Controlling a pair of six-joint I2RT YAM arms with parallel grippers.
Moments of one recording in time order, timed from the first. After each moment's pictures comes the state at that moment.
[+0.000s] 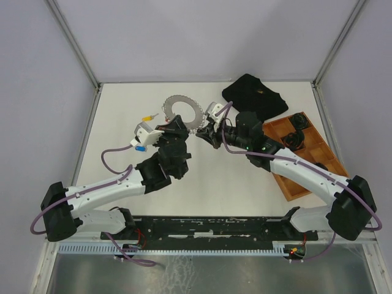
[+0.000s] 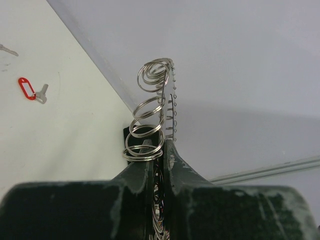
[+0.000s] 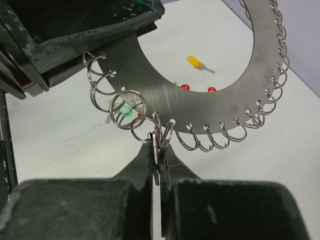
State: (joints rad) left arm -1.06 1.20 0.90 0.28 -1.33 -1.09; right arm 0.75 1.31 0.97 0.18 -0.34 -0.13
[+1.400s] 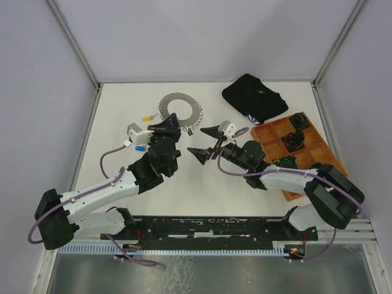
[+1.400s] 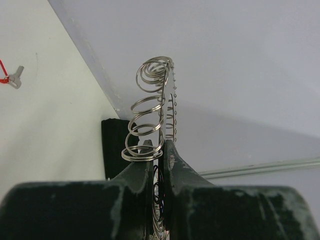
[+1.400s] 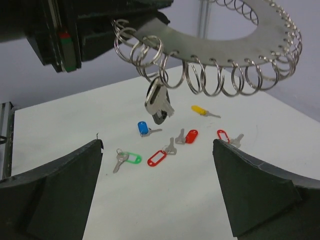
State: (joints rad) left arm -0.96 1.11 0.80 0.28 -1.16 -1.27; right arm 0.79 1.44 0.57 1.05 -0.29 0.06
